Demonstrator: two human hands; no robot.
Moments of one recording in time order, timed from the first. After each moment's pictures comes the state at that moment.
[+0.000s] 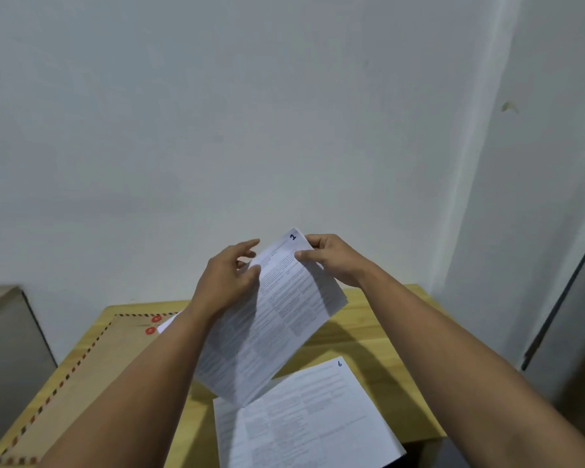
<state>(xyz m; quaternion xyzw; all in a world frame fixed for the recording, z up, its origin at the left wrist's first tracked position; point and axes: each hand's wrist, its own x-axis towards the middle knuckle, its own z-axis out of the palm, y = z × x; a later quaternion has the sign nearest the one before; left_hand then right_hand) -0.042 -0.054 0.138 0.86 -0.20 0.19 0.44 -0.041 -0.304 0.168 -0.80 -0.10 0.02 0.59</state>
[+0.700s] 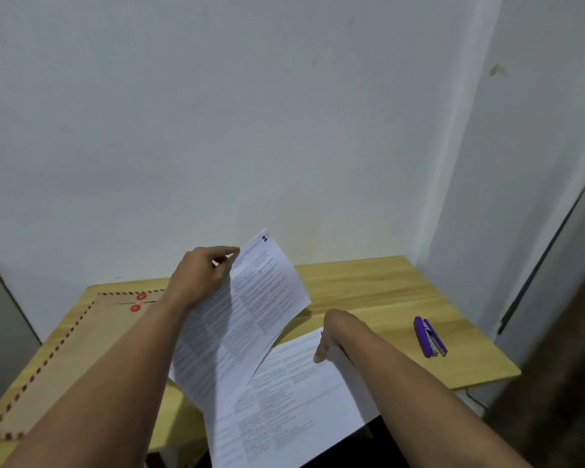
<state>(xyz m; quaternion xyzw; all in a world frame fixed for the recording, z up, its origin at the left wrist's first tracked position) -0.038 -0.038 0.101 0.90 -0.17 0.15 0.37 -0.087 -0.319 0.012 -0.94 0.19 0.24 0.13</state>
